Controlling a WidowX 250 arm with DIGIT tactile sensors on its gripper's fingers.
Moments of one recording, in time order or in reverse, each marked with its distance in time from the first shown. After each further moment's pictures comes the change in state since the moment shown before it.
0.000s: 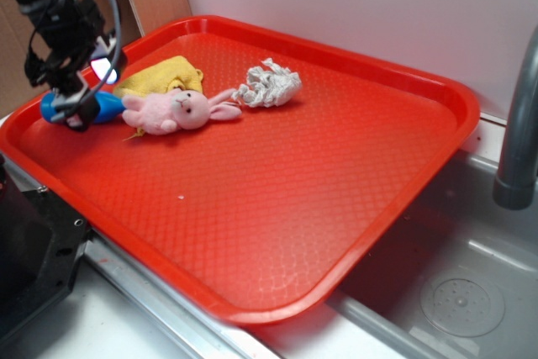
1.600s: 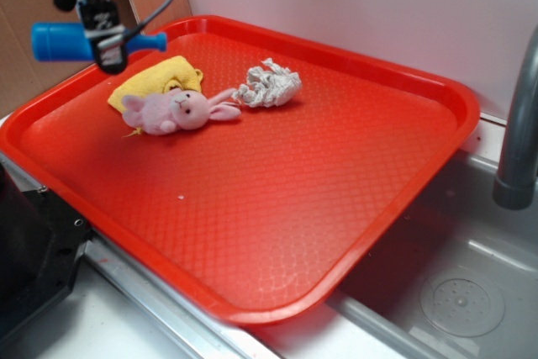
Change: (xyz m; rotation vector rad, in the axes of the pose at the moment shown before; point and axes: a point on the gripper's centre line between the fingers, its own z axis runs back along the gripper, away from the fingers) arm 0.084 -0.030 0.073 -0.148 0.266 0.700
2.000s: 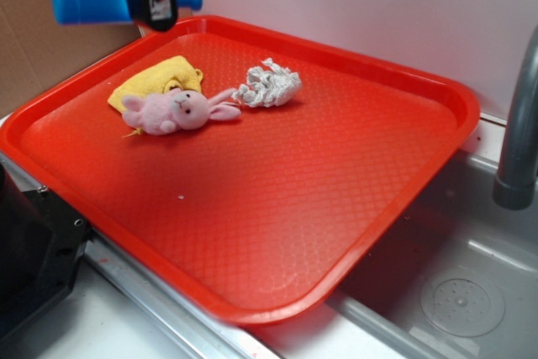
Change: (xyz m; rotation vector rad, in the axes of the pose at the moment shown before) arm 0.016 -0.053 0.042 0.029 -0.005 0.202
